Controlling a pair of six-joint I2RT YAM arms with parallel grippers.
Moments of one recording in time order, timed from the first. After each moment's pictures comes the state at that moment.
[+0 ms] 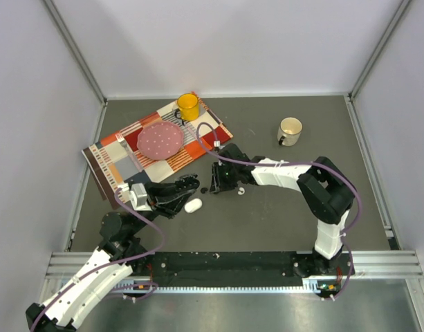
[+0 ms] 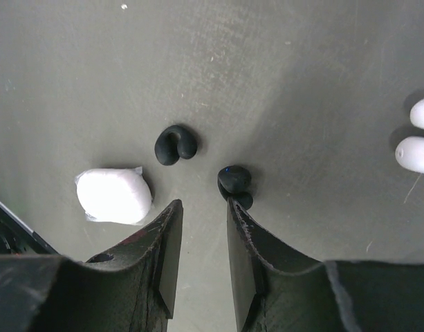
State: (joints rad) left arm -0.63 0.27 0.19 0.55 0.38 -0.29; right arm 0.81 1.86 1.14 -0.18 -0.20 0.61
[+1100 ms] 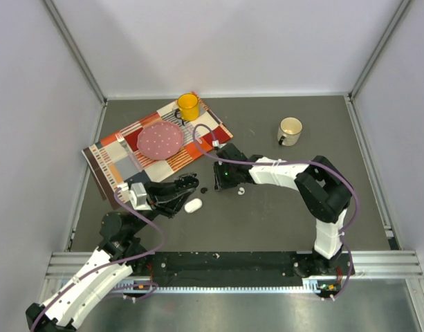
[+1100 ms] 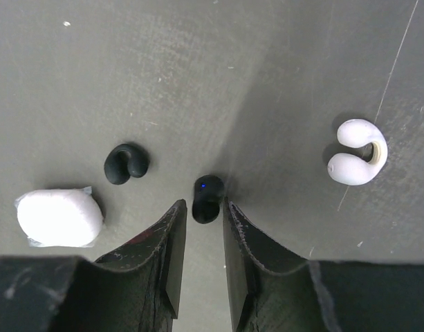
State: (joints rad) left arm -0.63 0.28 0.19 0.55 0.36 -0.29; right arm 0.82 1.88 1.18 -0.24 -0.07 0.51
